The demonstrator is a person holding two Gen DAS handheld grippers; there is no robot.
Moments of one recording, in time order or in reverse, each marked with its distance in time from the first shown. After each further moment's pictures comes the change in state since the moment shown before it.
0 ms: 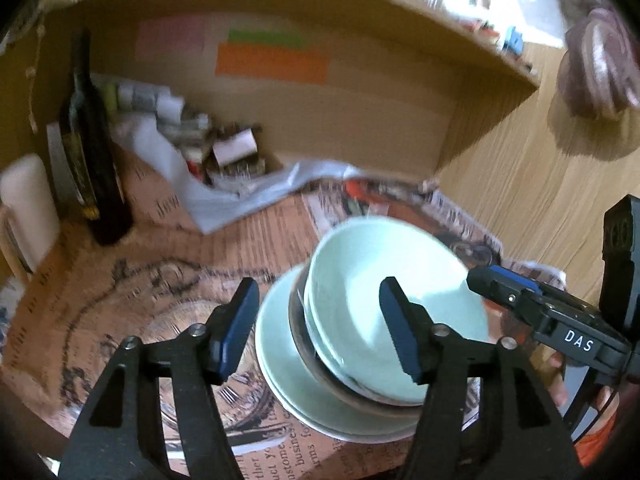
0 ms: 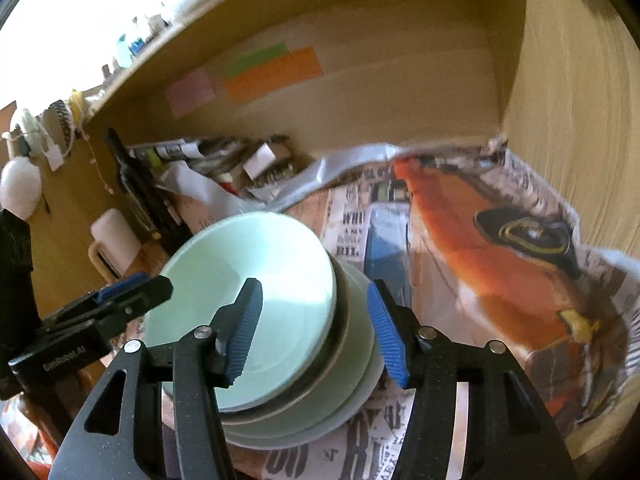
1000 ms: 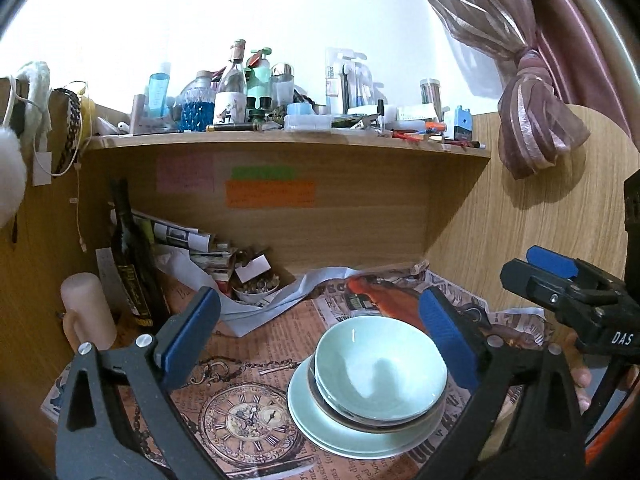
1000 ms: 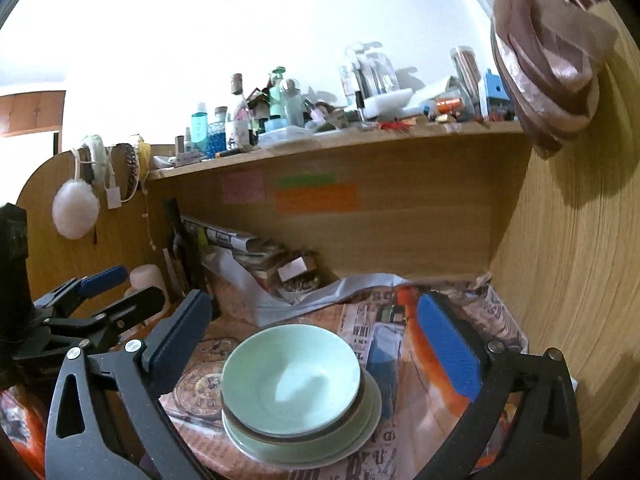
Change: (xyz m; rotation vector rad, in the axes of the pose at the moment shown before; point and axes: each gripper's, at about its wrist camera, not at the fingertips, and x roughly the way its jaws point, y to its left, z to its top) left arm -0.104 -0.025 0.018 0.153 -0.342 0.046; right arm -0.098 0.052 0.018 -0.208 -0.358 -0.007
